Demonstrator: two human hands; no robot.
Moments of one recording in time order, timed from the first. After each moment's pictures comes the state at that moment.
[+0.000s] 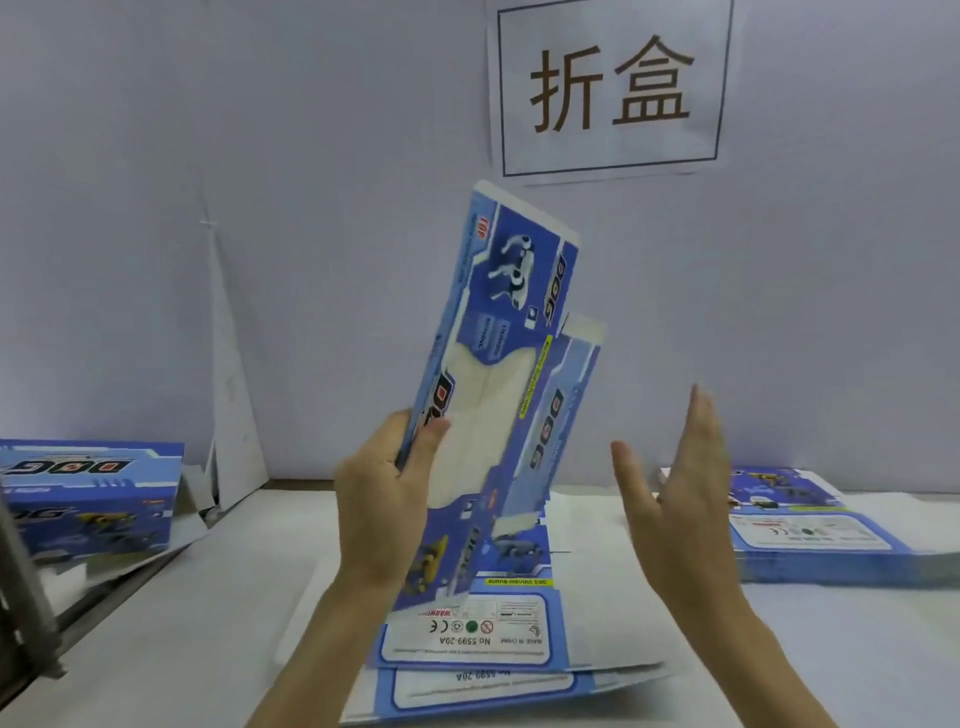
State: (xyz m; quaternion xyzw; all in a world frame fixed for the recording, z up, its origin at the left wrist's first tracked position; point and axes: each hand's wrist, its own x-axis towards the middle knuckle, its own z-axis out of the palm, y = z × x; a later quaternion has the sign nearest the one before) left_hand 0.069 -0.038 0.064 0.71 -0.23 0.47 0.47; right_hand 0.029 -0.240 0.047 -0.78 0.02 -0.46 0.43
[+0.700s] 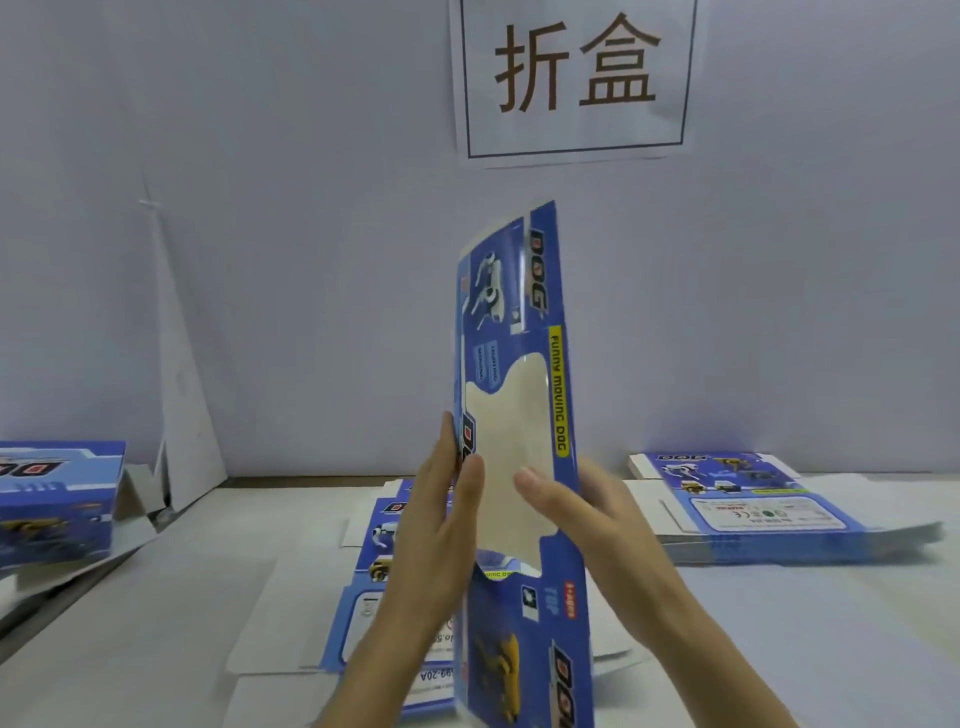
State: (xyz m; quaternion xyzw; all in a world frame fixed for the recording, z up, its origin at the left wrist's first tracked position) left_hand 0.054 -0.092 0.031 0.70 -0.21 0.13 0.67; right_hand 0.013 -0.226 0.048 -0.70 -0.15 -0.16 0.68
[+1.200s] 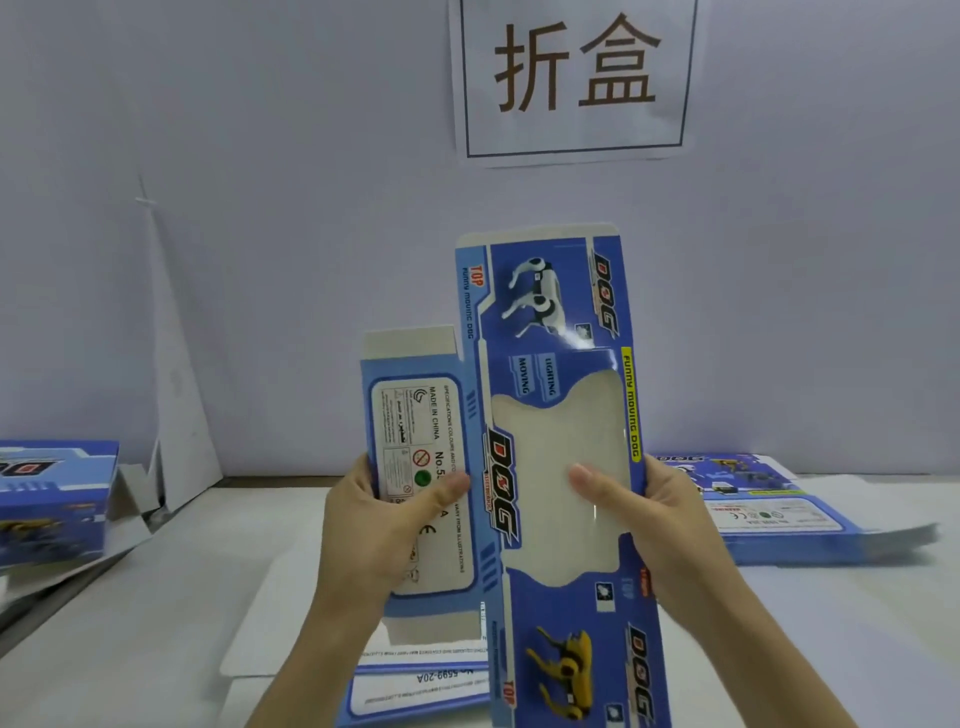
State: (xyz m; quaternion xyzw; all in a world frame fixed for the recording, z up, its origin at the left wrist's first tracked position) left_hand 0.061 -0.056 0.042 0.67 -0.10 0.13 0.73; right_hand 0.013 -0.262 0.047 -0.66 -0.07 -0.16 0.73
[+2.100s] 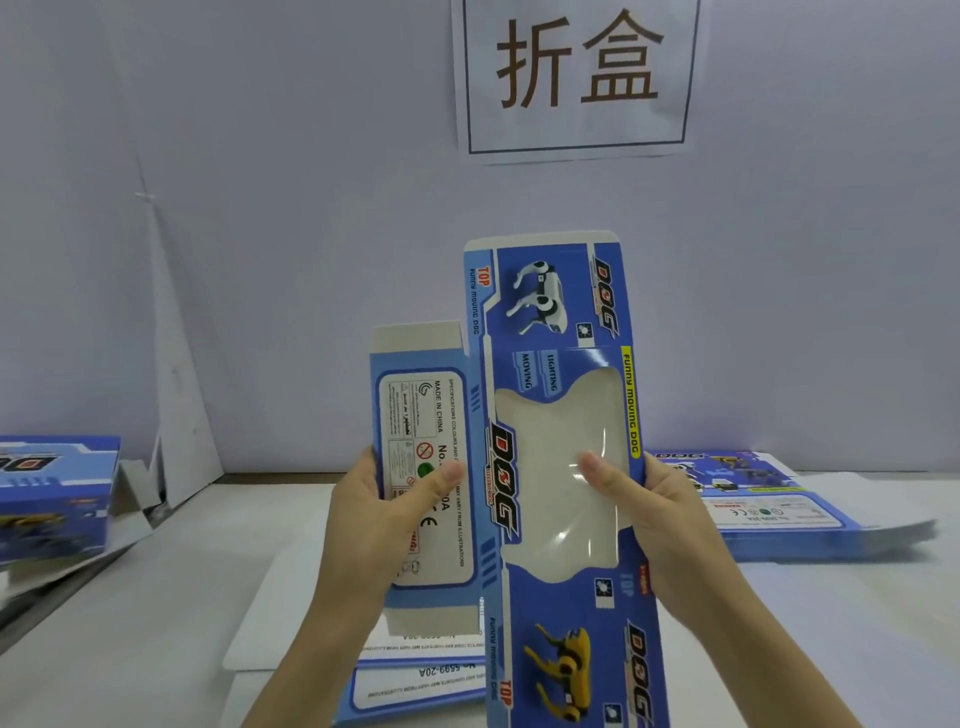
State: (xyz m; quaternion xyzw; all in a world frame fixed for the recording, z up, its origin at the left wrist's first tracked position) left_hand 0.056 -0.055 0.045 0.68 -0.11 0.14 0.71; right_hand 0.014 -0.260 0.047 -0.62 -0.05 -0.14 0.77
